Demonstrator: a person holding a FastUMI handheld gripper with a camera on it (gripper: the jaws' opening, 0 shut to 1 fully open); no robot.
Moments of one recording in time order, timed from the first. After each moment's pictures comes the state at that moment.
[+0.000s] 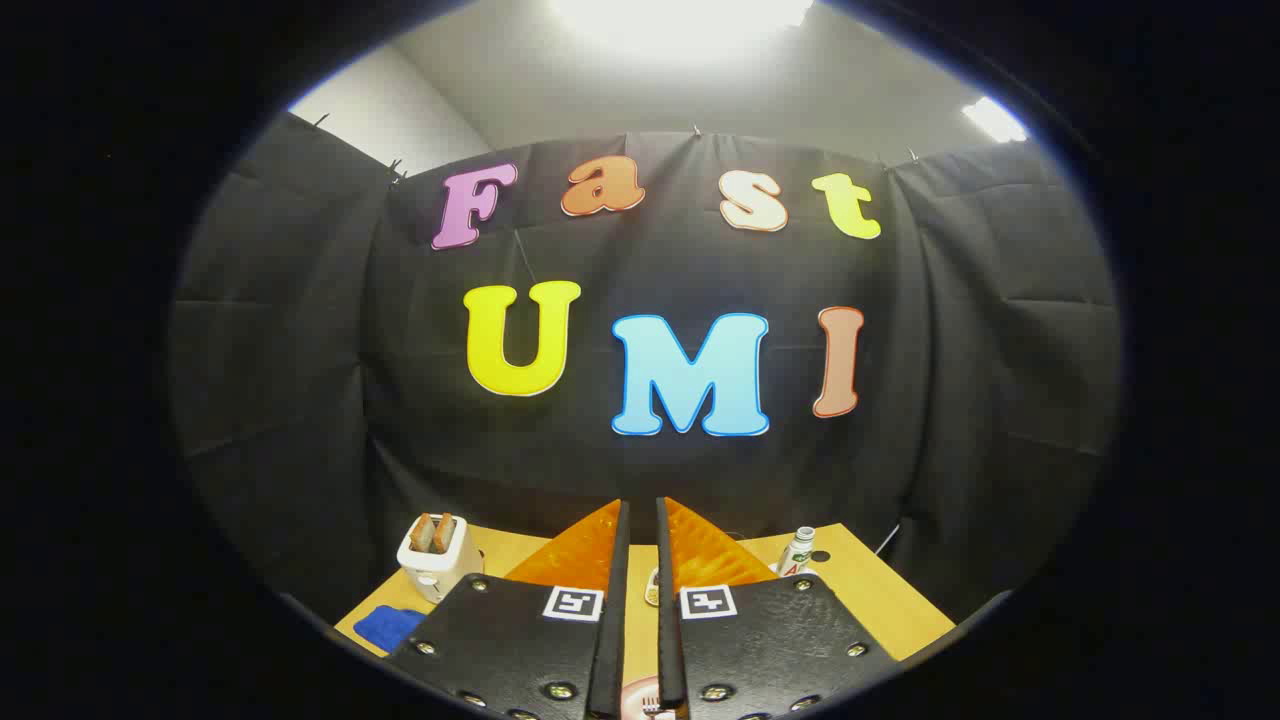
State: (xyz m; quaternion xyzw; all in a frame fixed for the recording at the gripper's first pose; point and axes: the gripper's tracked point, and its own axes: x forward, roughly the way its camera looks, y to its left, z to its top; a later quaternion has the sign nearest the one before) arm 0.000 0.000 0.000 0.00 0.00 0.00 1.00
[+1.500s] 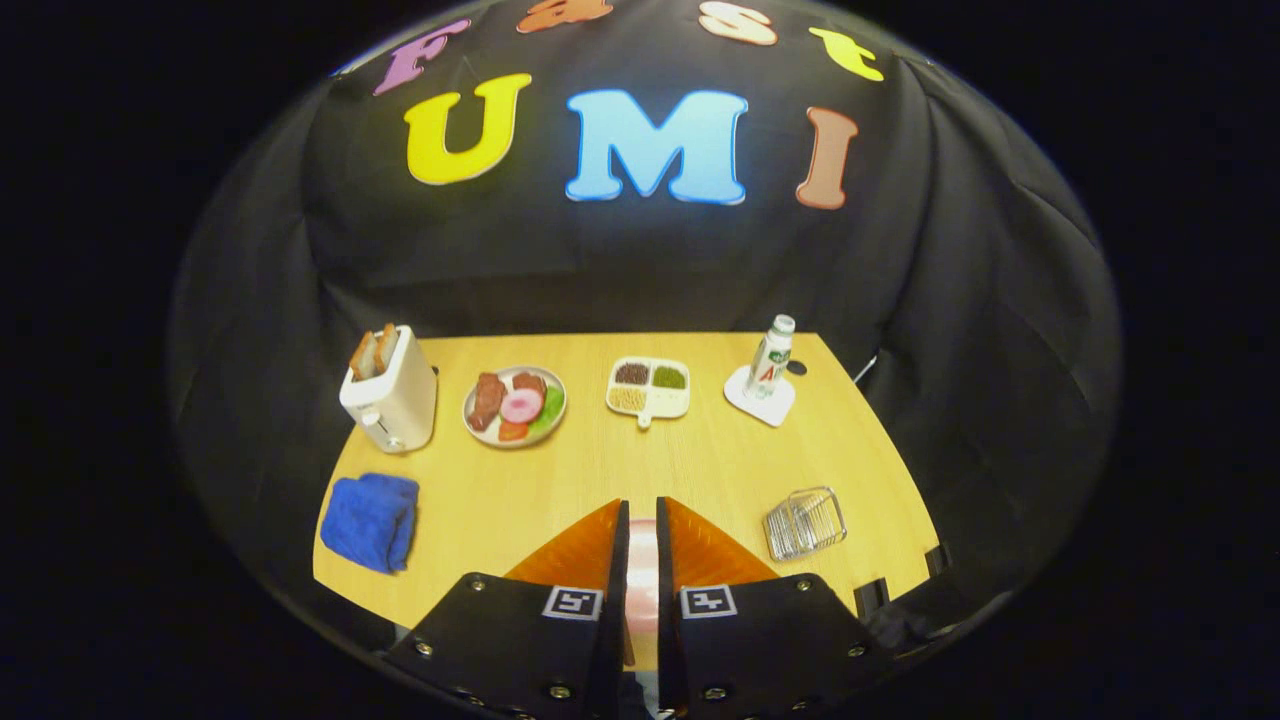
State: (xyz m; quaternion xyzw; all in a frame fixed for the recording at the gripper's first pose) arm -0.029 -0.037 -0.207 0.00 0.37 -0.03 0.93
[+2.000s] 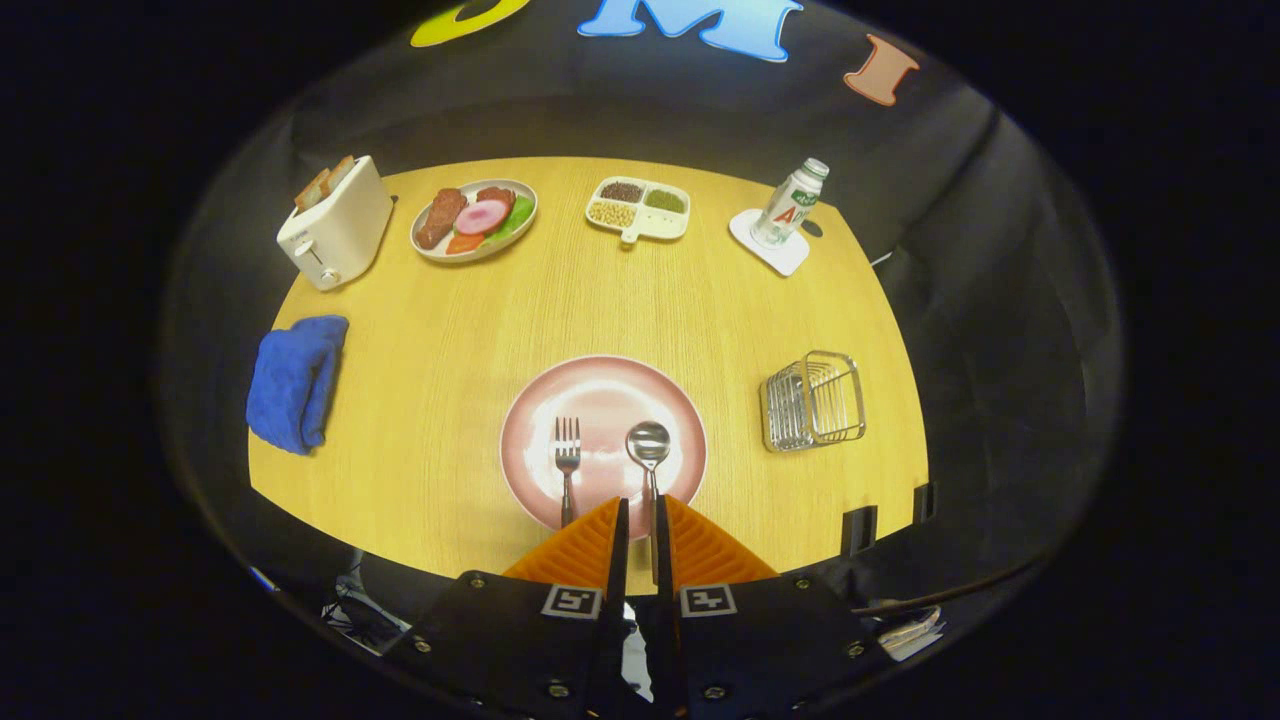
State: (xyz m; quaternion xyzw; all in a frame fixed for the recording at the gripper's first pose) arm -0.075 -0.054 -0.333 -0.05 0.55 -0.04 0.84
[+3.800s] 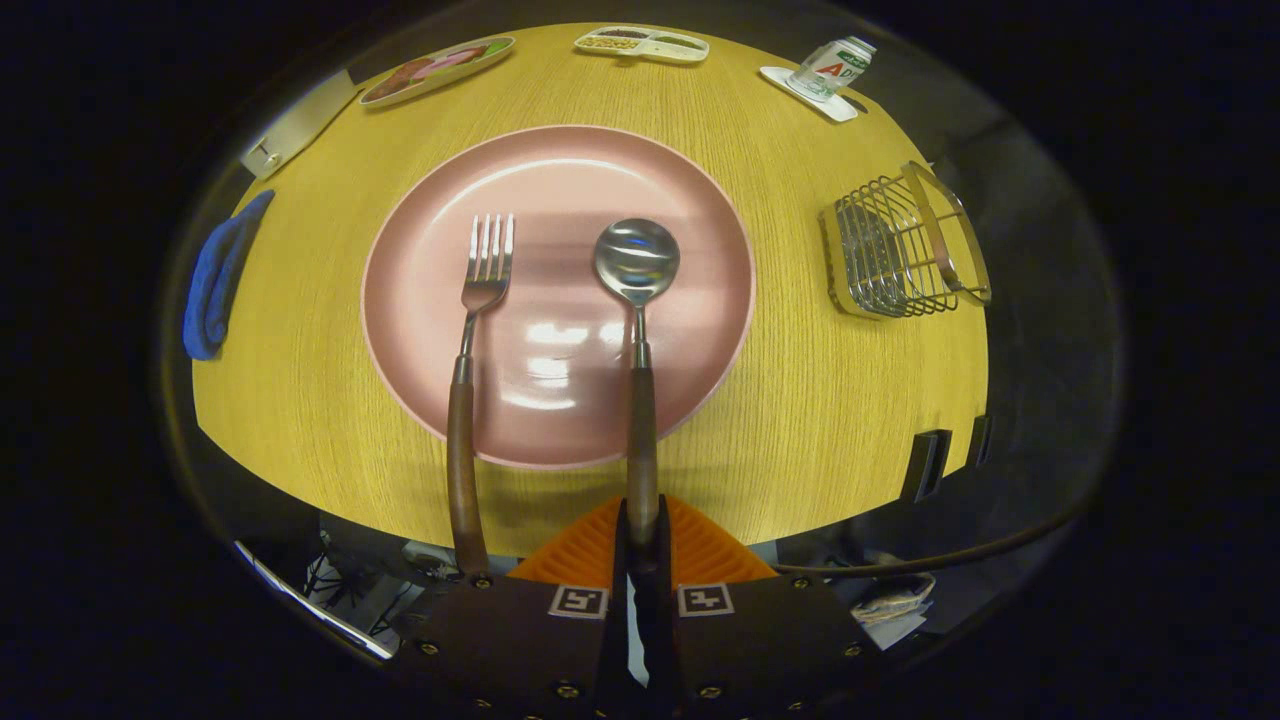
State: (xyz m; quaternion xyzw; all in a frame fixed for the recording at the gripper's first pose) arm -0.126 -0.086 -0.465 -0.06 0.66 -0.04 0.74
